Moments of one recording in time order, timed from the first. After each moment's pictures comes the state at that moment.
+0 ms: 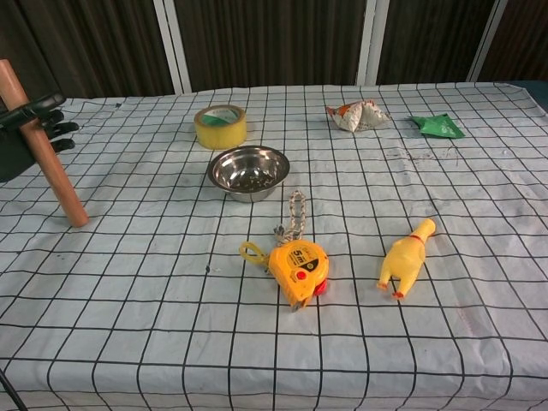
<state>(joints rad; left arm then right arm) -0.57 -1.62 -0.34 -0.94 1.33 0.90 -1.66 0.19 -1.02 -0.07 -1.39 -1.59 1.28 0.36</state>
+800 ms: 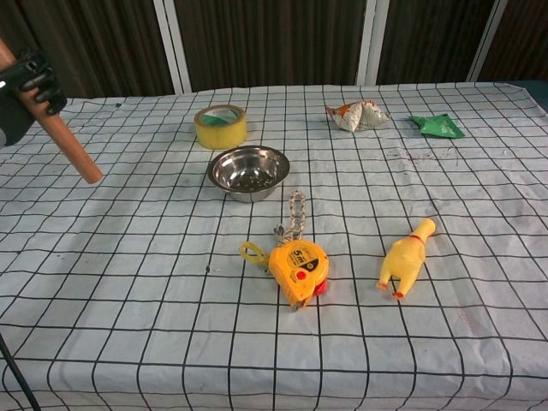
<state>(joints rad) -0.58 -1.67 -0.47 -1.14 1.23 1.12 -1.30 0.20 -1.02 -0.08 -1.41 -1.62 1.27 0.35</state>
